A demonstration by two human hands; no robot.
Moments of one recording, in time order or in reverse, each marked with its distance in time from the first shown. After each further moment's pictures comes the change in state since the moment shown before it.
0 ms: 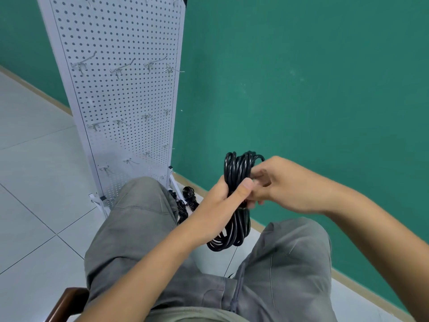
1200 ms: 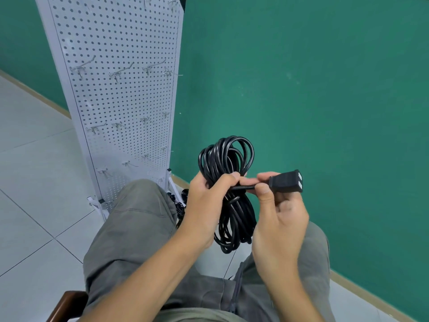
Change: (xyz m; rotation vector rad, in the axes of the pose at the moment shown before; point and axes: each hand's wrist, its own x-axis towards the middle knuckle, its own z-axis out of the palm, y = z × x) left_hand -0.001 0.015 0.007 -0.361 0.414 -0.069; right_hand -0.013 -0.025 0.104 0.919 1.155 -0.099
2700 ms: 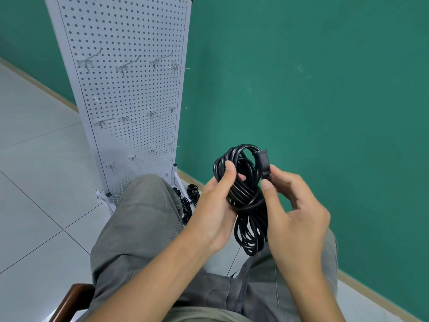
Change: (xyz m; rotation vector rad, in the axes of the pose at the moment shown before) left_hand 0.002 -0.015 -0.006 -0.249 -0.097 -0.200; right_hand 0.014 0.023 -0.022 -0.455 -0.052 -0.298
